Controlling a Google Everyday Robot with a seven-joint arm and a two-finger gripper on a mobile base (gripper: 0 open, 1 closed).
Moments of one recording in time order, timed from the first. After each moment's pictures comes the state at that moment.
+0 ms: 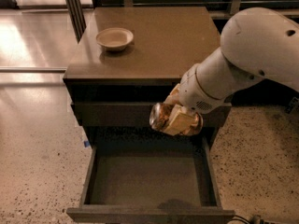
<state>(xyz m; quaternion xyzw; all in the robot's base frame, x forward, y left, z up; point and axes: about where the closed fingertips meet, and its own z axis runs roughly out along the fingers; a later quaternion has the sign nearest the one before) 0.477 -0.057 0.846 -0.66 0.70 0.09 0.26</state>
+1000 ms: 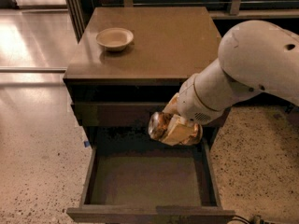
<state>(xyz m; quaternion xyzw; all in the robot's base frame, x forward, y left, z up) 0.457 -0.053 0.836 -0.65 0.71 0.09 0.25</state>
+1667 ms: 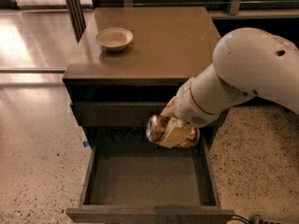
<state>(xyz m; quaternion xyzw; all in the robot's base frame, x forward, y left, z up) 0.456 -0.049 0.826 -0.65 0.71 0.09 0.25</state>
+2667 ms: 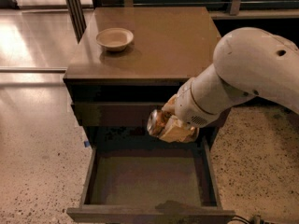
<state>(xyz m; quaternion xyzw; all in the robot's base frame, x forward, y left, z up) 0.456 -0.049 0.826 -0.65 0.71 0.09 0.25</state>
